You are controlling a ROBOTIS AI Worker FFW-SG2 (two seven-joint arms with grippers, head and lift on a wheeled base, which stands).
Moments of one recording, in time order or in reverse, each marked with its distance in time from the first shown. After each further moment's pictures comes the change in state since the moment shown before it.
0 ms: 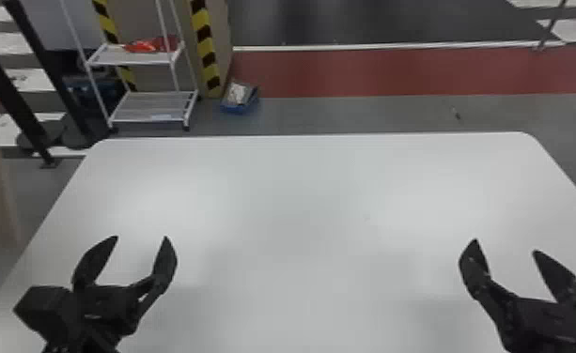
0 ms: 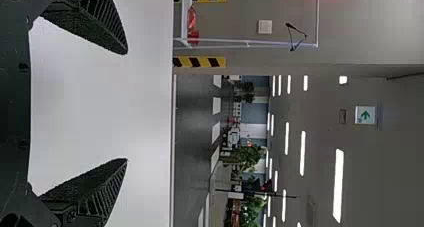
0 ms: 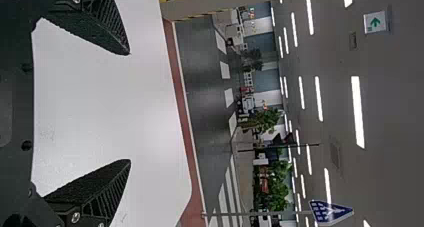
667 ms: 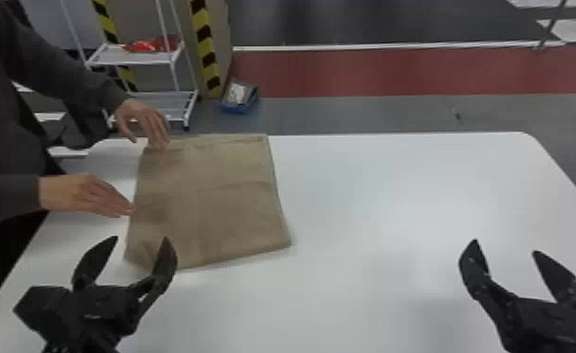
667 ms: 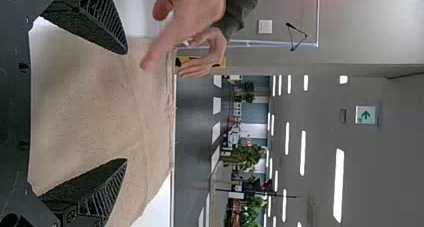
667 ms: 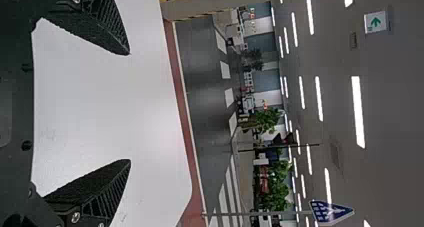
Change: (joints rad) left arm 0.000 0.001 0.000 0.001 0.000 0.000 0.000; right arm 0.000 0.000 0.000 0.001 0.000 0.000 0.000
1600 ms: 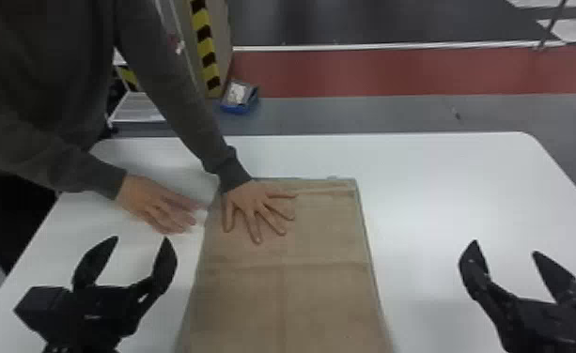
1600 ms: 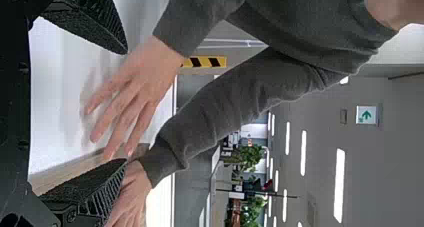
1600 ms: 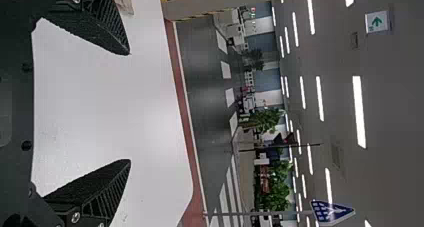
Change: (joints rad) left arm 0.000 0.000 0.000 0.002 0.000 0.000 0.000; right arm 0.001 0.000 0.000 0.002 0.000 0.000 0.000
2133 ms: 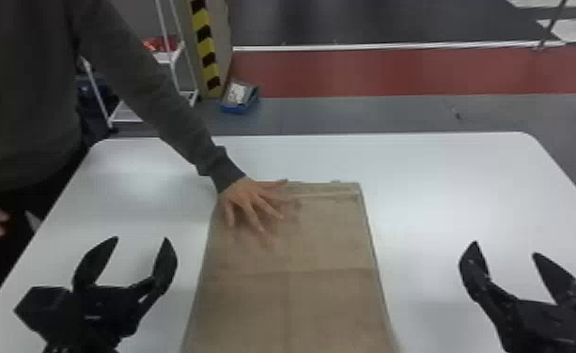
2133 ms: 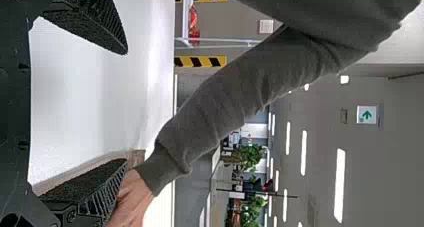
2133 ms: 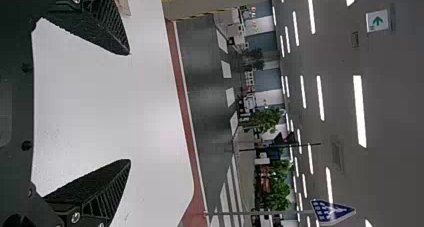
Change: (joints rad) left arm 0.000 0.000 0.000 0.002 0.000 0.000 -0.001; right arm -0.001 0.000 -0.001 0.007 -0.001 -0.003 0.000
